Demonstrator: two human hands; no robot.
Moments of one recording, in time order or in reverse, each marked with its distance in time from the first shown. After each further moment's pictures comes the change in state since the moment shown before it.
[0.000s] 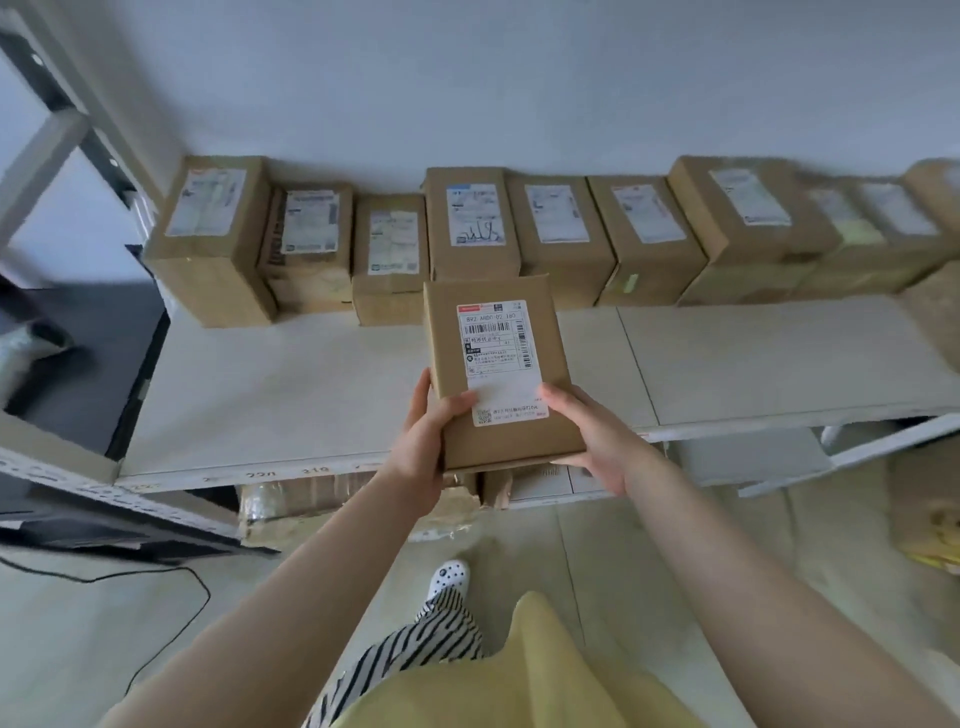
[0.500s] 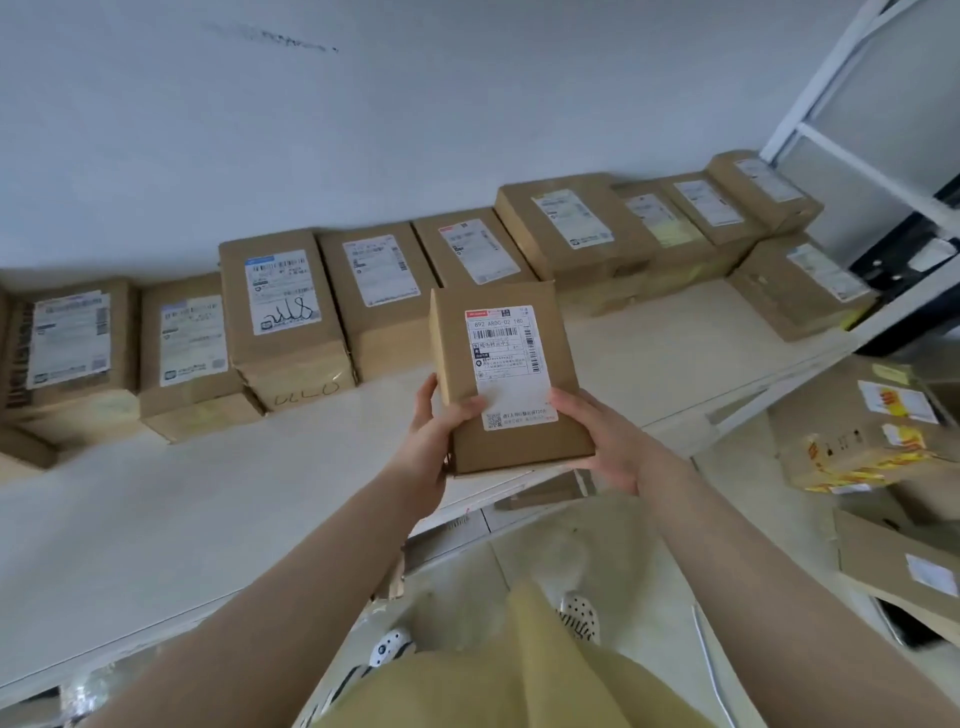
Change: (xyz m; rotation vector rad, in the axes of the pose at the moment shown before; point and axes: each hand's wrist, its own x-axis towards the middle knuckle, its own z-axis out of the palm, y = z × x) left_hand 0.101 -0.007 0.165 0.173 -0.234 -0.129; right_hand -0.001 -0.026 -0.176 0.101 0.215 -0.068
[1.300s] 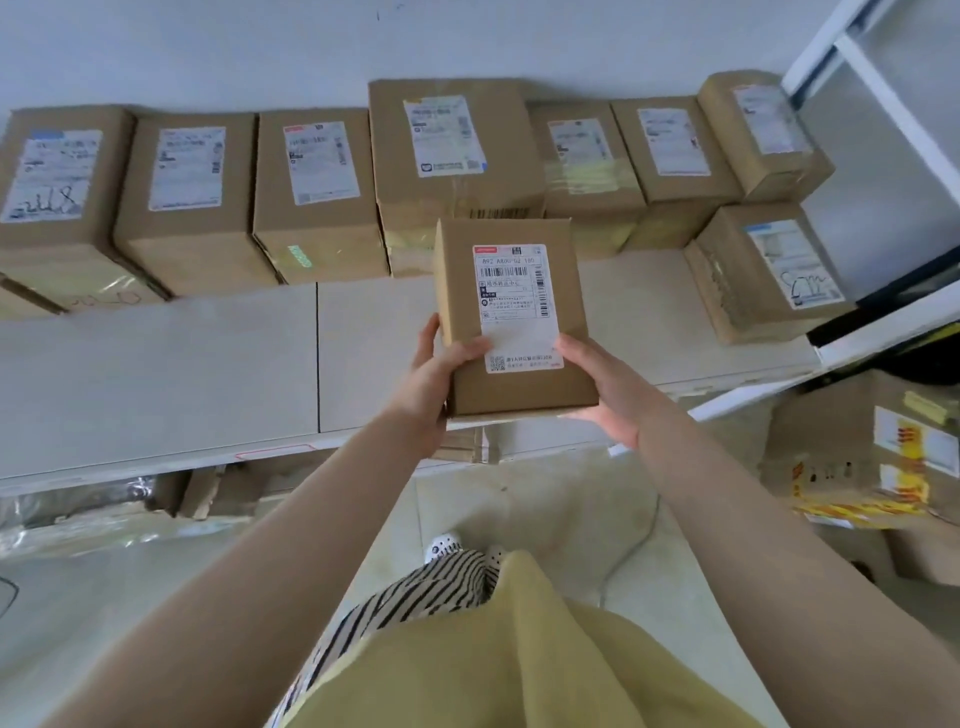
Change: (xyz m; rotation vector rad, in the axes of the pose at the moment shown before) left_hand 0.115 -0.079 0.256 -0.094 0.216 0.016; right_hand 0.060 -0.011 -0.290 0.007 -0.206 0.084
